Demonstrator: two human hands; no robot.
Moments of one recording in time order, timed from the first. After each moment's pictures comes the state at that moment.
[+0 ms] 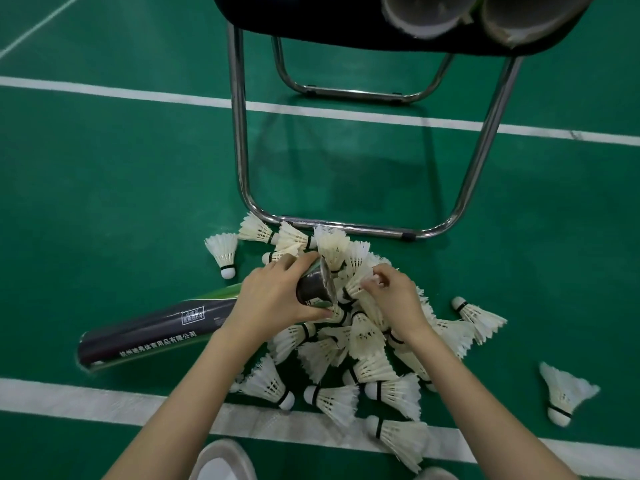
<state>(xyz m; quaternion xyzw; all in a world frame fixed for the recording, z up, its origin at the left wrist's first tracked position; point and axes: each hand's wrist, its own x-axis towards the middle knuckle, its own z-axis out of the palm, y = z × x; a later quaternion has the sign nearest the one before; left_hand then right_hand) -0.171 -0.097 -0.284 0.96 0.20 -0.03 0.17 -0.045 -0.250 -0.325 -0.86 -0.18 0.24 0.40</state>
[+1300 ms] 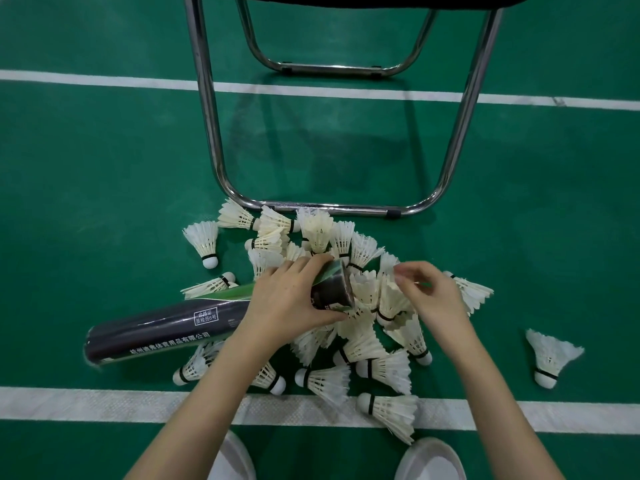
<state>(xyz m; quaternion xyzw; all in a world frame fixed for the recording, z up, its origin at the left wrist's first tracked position) -0.166 -0.135 -0.294 0.97 0.15 -0.03 0.20 -0.052 -0.319 -0.299 -0.84 -0.13 0.22 0.47</state>
